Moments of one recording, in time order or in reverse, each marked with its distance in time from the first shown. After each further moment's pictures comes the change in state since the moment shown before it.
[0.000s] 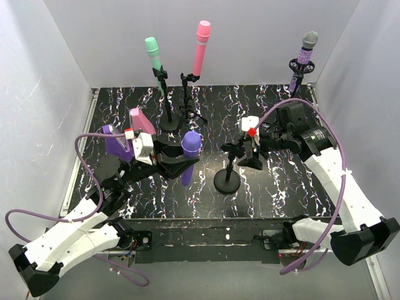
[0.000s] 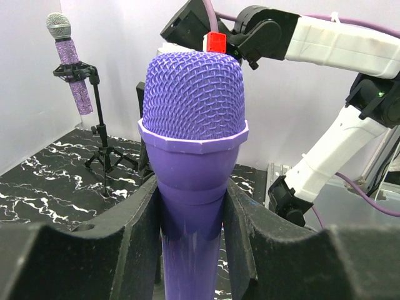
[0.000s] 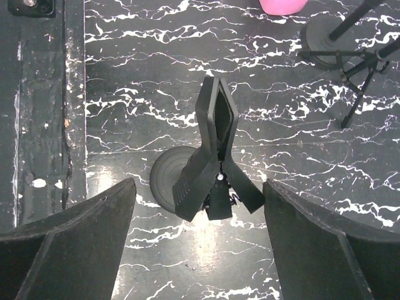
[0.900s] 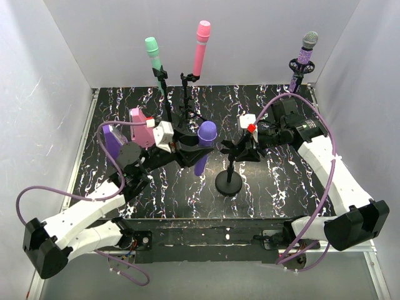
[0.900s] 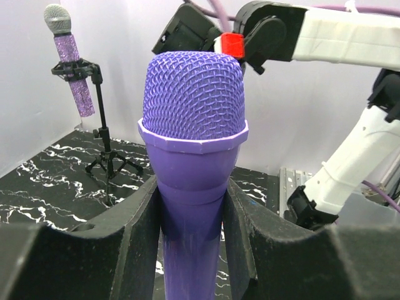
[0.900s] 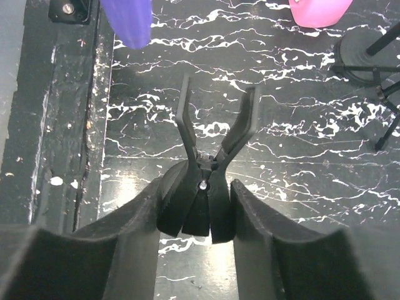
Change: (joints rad) left arm 0.000 0.208 0.011 0.206 0.003 -0.004; right arm -0.039 0.122 0.035 -0.082 -0.146 -0.145
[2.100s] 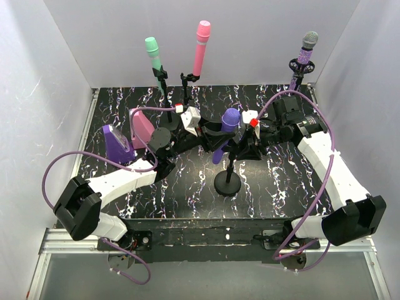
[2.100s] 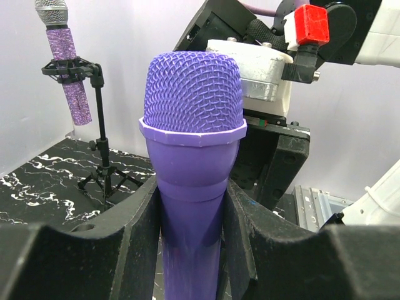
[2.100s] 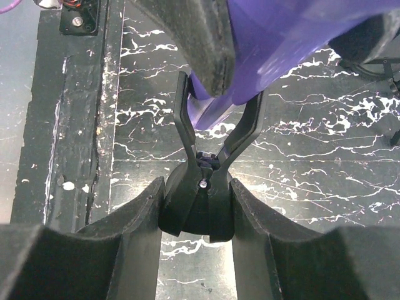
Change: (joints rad) left arm -0.008 0.464 0.130 0.353 0.009 -0.052; right arm -0.037 0.035 0.011 -0.028 -0.054 0.005
